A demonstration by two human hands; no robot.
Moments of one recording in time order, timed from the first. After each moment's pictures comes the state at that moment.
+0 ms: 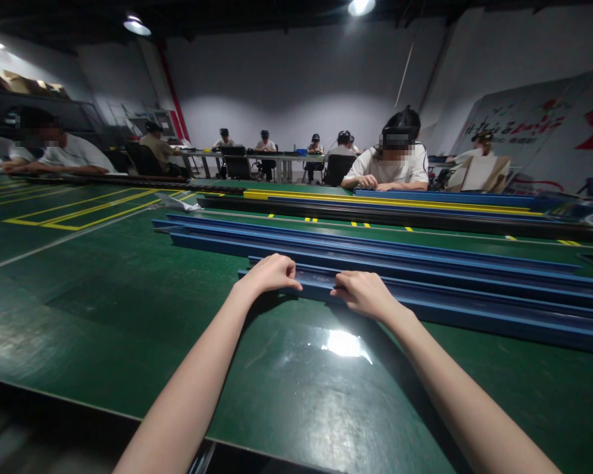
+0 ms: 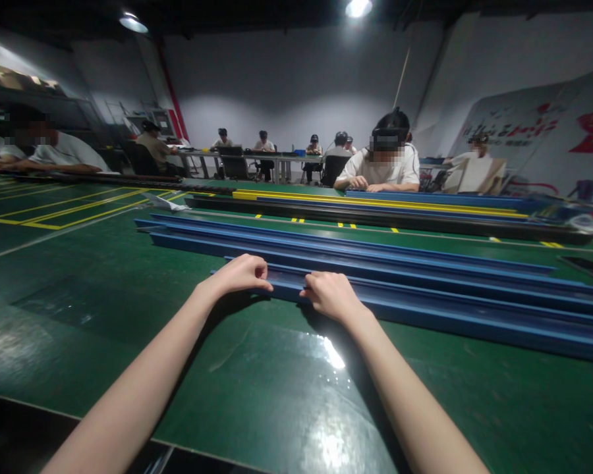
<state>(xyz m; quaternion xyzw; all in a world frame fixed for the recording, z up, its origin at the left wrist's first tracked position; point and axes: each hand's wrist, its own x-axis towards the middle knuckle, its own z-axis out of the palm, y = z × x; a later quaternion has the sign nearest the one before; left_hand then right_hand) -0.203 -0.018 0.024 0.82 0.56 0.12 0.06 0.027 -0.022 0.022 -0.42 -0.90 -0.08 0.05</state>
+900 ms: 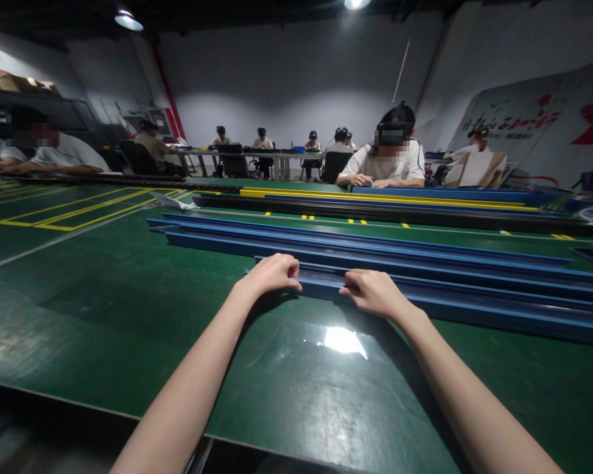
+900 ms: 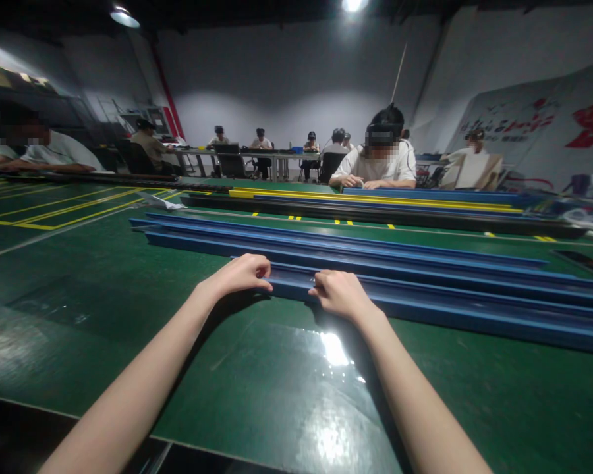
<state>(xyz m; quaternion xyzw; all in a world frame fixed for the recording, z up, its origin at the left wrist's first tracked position) -0.189 -0.022 0.030 0.84 0.53 0.12 0.07 0.052 -0.021 0.020 -0.44 -0.89 -0.04 0.07</state>
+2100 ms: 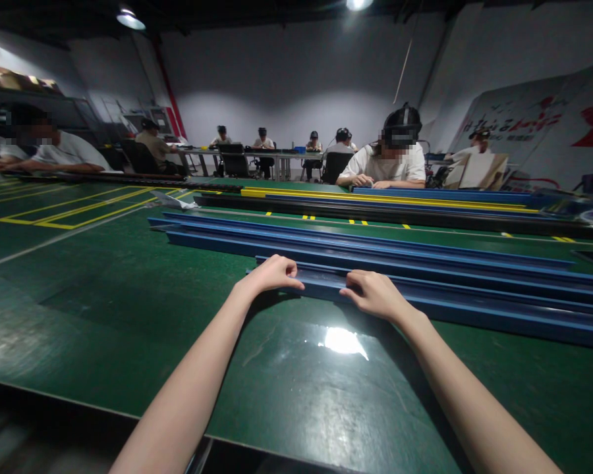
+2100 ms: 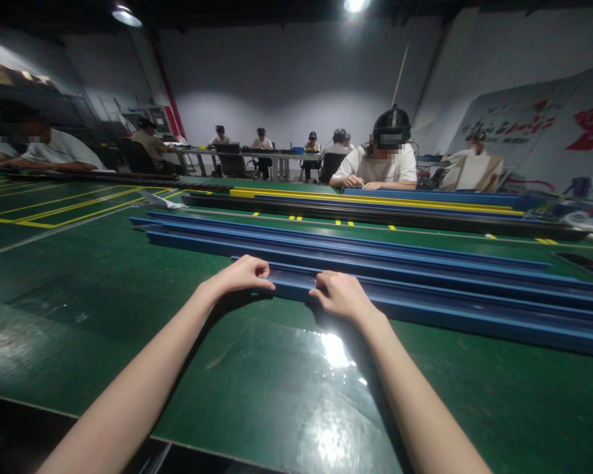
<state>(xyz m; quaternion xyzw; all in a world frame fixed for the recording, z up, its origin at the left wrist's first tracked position) -0.198 -0.013 0.015 0.81 0.53 0.17 0.18 0.052 -0.020 0.017 -0.44 -0.89 0.01 0.09</state>
